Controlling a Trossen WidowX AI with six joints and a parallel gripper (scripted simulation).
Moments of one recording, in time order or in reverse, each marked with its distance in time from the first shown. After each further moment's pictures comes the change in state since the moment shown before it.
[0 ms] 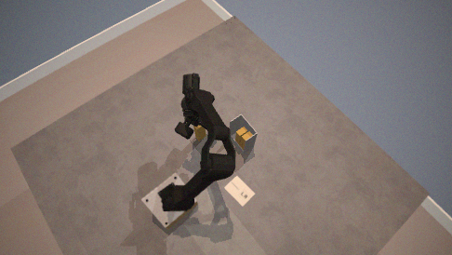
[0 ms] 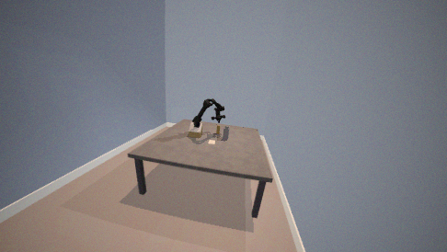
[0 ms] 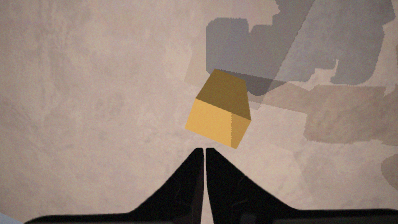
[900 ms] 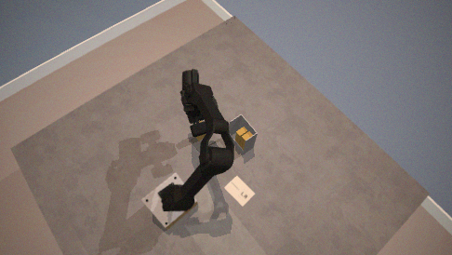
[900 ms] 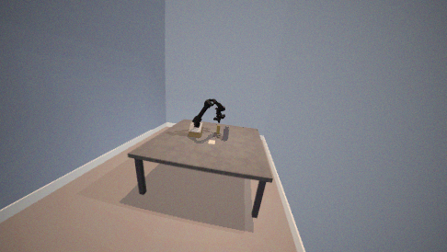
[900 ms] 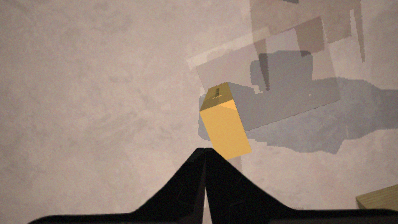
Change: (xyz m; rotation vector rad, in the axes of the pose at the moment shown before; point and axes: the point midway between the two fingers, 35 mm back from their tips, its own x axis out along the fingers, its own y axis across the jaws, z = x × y) arm 0.002 0.005 -0.008 -0.845 0.013 -0.059
